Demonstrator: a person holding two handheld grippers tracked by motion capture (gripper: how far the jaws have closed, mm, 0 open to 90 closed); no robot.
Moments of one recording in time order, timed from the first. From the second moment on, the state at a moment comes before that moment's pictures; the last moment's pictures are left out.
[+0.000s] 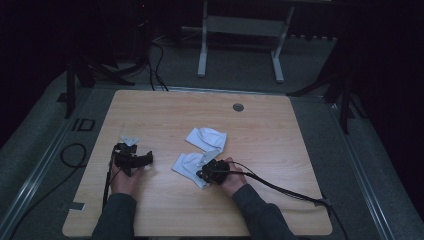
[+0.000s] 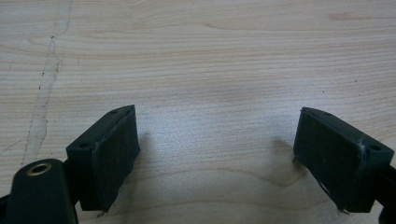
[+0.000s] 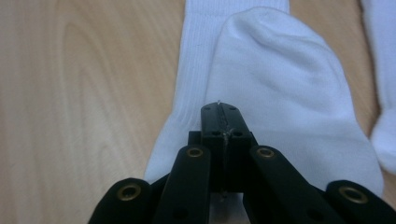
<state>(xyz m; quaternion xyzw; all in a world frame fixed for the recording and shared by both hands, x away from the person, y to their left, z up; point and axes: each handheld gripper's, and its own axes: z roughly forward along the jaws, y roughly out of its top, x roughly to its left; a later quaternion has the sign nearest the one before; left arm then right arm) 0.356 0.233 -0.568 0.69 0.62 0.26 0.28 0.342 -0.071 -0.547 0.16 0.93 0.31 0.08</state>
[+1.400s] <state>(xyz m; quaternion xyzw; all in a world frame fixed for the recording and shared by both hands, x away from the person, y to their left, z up) 0.356 0.233 -0.568 0.69 0.62 0.26 0.28 0.364 -0.046 -0.541 0.19 0.91 0.36 0.07</state>
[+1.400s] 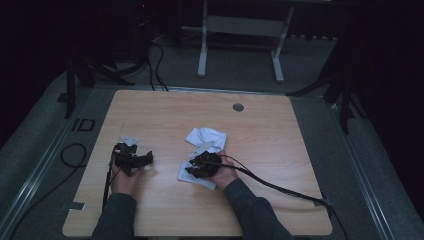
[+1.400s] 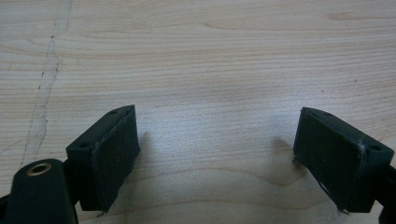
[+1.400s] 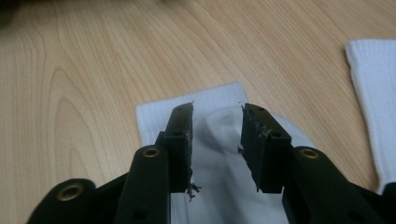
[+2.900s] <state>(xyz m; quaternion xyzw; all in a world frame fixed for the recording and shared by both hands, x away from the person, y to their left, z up) 0.356 0.232 -0.568 0.69 0.62 0.26 0.28 0.357 -0.079 -0.487 0.13 0.95 0.26 0.11</state>
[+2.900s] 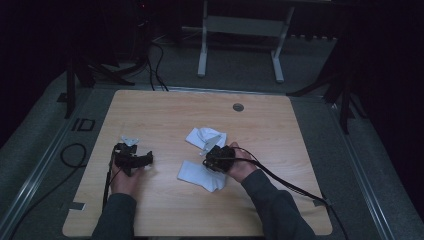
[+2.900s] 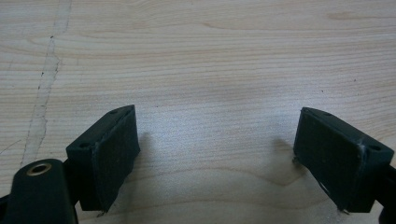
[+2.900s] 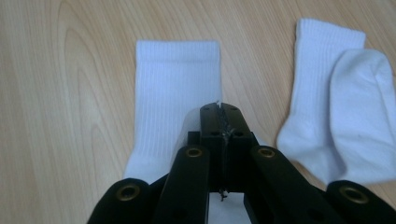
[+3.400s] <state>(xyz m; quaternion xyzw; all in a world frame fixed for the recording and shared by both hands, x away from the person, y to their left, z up) 0.356 0.232 -0.568 0.69 0.62 0.26 0.28 0.355 -0.125 -0.481 0.15 0.96 0.22 0.11</state>
